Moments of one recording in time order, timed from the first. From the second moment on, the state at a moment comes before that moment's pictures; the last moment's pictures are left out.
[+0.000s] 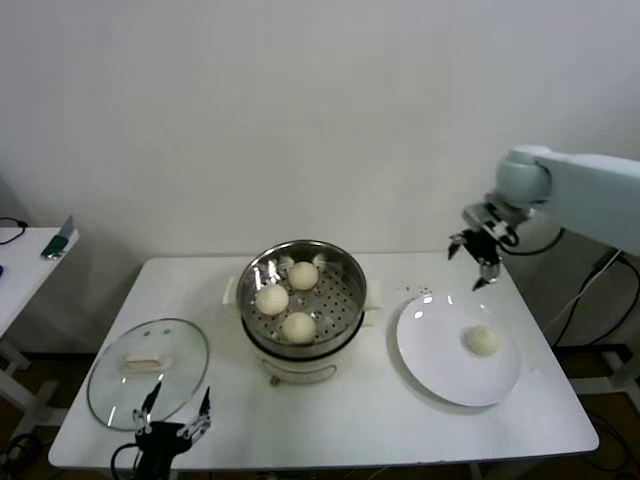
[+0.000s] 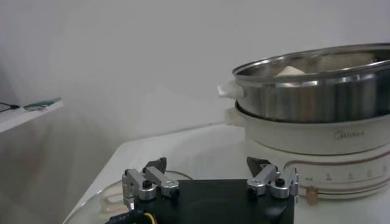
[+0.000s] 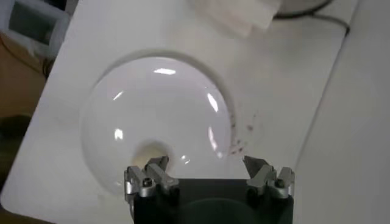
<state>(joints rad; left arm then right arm) 1.84 -1.48 -0.67 -2.10 0.02 0.01 0.04 0.78 0.76 -1.69 1.21 0.38 -0.01 -1.08</state>
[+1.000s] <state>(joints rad) 1.85 -1.48 -0.67 -2.08 0.03 0.00 0.04 0.22 0.70 -1.27 1.05 0.17 -0.19 -0.98</state>
